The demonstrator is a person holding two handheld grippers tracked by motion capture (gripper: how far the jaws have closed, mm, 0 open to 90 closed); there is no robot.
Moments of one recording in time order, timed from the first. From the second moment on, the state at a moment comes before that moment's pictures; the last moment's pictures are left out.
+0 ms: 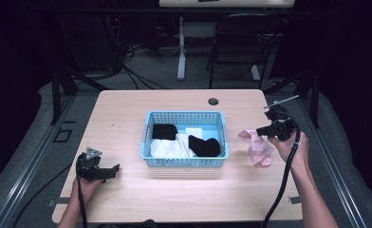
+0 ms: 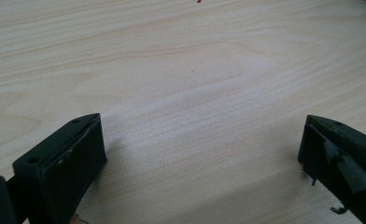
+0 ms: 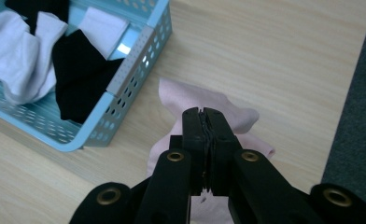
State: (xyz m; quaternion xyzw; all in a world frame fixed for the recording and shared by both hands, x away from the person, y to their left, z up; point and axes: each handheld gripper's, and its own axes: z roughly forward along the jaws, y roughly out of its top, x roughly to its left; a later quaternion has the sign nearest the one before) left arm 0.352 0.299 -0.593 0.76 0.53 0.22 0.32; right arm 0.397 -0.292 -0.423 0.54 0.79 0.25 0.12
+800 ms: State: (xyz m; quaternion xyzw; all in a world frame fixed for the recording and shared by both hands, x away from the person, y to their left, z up) left arm 0.352 0.299 -0.593 0.76 0.53 0.22 0.32; right arm 0.396 -0.304 -0.464 0.55 0.79 0.26 0.08
